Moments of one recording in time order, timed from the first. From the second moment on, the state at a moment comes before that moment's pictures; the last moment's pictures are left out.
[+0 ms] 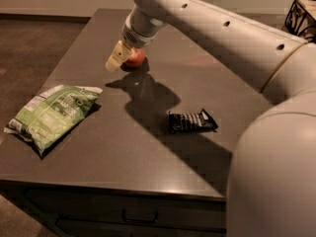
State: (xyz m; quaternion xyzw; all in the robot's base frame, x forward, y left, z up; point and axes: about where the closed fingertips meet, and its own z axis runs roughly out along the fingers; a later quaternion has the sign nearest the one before) arm 0.732 0.086 0.888 -0.47 0.81 0.06 0.34
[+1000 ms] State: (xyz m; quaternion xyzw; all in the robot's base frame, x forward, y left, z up) arm 0.772 0.072 0.865 -0.49 0.81 0.06 0.32
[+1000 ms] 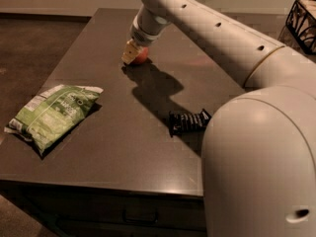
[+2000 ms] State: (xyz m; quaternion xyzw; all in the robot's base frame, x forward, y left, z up) arm 0.670 0.004 0.931 -0.53 0.78 0.09 0.31
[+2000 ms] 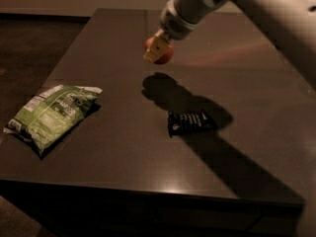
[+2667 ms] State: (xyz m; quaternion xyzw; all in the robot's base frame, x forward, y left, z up) arm 0.601 -0.065 0.895 -0.56 0.76 0.12 0.30
